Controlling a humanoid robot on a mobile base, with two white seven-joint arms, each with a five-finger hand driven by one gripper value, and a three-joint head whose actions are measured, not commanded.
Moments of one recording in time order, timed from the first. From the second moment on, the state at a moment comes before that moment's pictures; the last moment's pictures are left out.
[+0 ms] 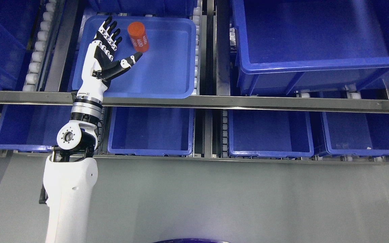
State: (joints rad) left arm -0.31 0.01 0.07 -1.57 0.20 0.00 -0.15; right arm 0.00 0.00 0.00 0.00 0.00 0.04 0.03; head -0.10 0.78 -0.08
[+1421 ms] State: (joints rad) left arm -0.28 0.04 0.09 -1.54 0.05 0.00 -0.34; right arm 0.00 0.00 0.00 0.00 0.00 0.04 0.03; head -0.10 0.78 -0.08
